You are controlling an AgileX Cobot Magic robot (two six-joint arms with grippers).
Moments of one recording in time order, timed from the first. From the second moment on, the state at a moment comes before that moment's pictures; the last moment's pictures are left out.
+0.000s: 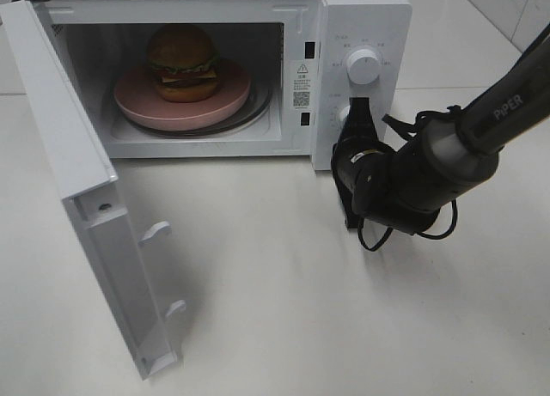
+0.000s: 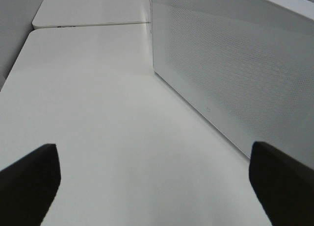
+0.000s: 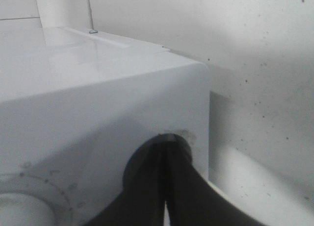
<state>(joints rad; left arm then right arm) -0.01 0.00 -0.51 -0.08 1.04 0.11 0.56 2.19 -0.98 0.75 -0.80 1.21</state>
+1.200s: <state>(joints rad) -0.01 0.00 -0.51 -0.08 1.04 0.11 0.56 1.86 -0.82 0.57 -0.28 0.82</state>
